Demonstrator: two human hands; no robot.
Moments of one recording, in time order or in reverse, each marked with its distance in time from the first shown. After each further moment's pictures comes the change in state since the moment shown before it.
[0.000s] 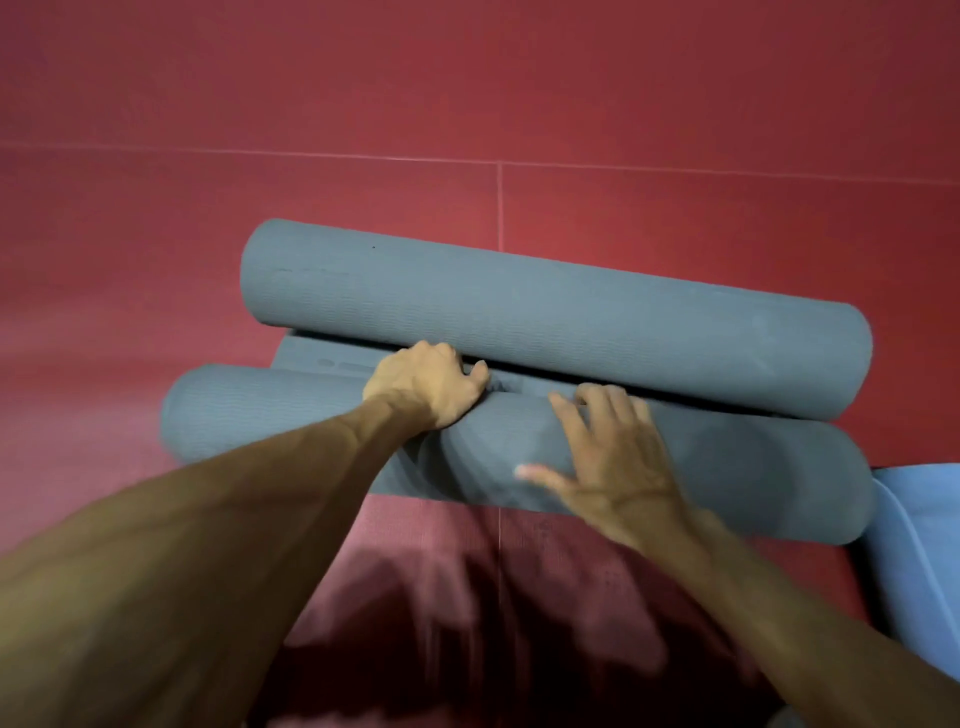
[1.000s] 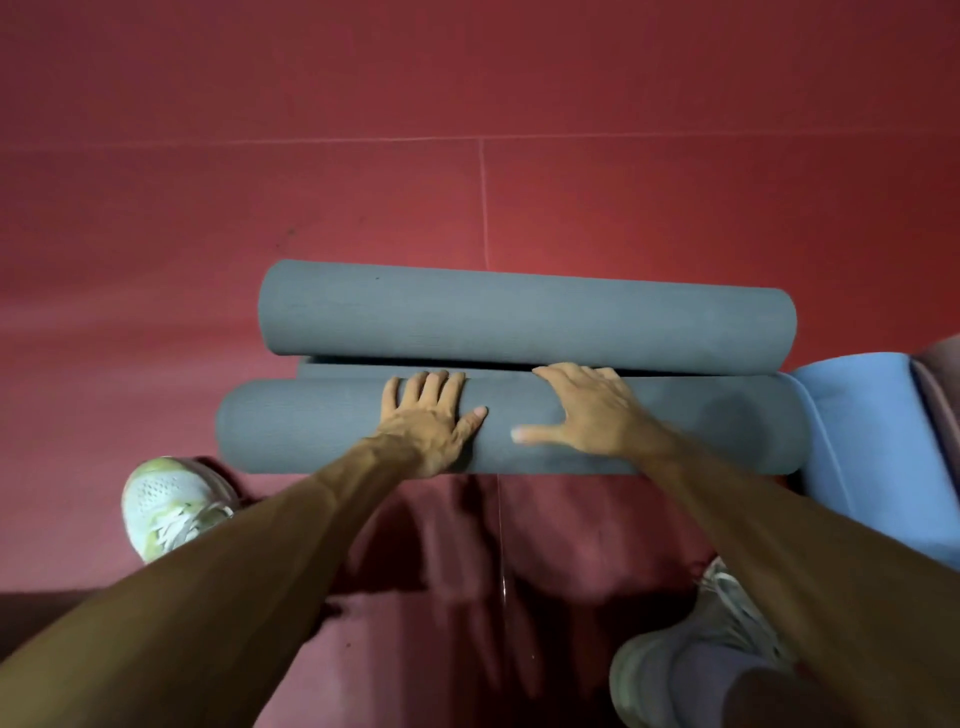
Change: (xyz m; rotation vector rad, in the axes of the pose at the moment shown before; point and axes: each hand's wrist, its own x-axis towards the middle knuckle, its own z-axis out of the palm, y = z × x) left_hand -0.129 -0.007 0.028 0.107 -0.134 0.142; right_hand -0.033 0.001 -0.028 0.239 -0.529 0.087
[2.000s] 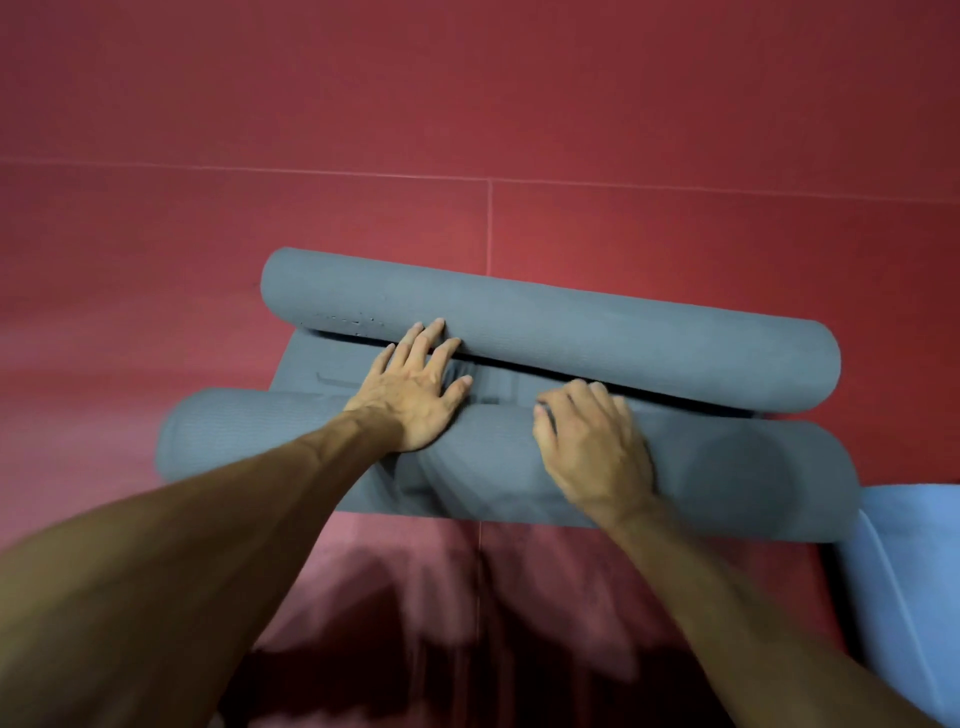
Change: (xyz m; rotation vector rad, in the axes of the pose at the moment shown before) left_hand 0.125 -0.025 -0.035 -0.087 0.159 0.029; right_hand 0.067 0.008 -0.003 -0.075 0.657 0.019
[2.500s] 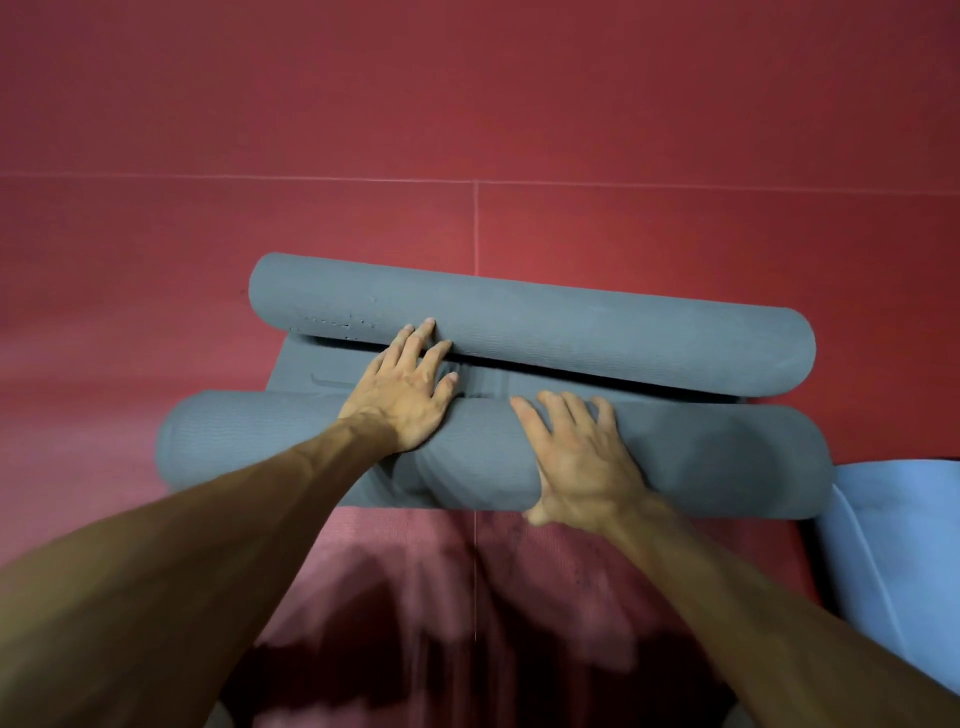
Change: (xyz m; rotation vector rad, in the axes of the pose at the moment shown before) left_hand -0.011 0.006 -0.005 -0.020 0.024 0.032; right_hand -0.014 -0.003 -0.027 -0.215 -0.539 -0.155
